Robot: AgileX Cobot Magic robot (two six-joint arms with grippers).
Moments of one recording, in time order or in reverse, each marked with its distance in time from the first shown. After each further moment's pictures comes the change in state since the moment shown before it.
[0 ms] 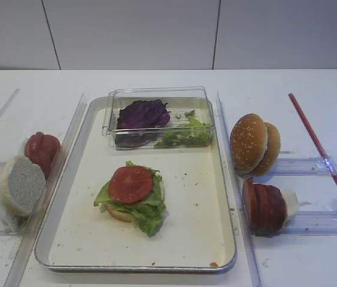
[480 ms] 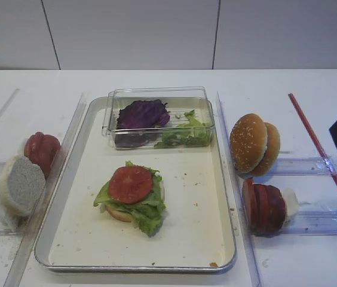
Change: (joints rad) left arm 0.000 0.000 0.000 0.000 0.000 0.000; right arm 0.227 0.154 -0.008 -0.067 -0.007 0.120
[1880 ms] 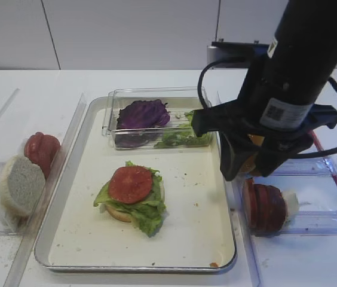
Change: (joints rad) left arm 0.000 0.000 0.000 0.000 0.000 0.000; right arm 0.371 0.566 -0.239 -0.169 -0.027 0.267
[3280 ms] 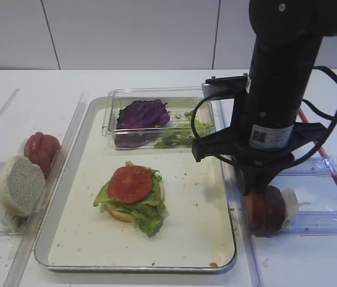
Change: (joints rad) left arm 0.000 0.000 0.000 0.000 0.000 -0.001; right arm 0.002 0.143 -0.008 -0.095 -0.010 0.060
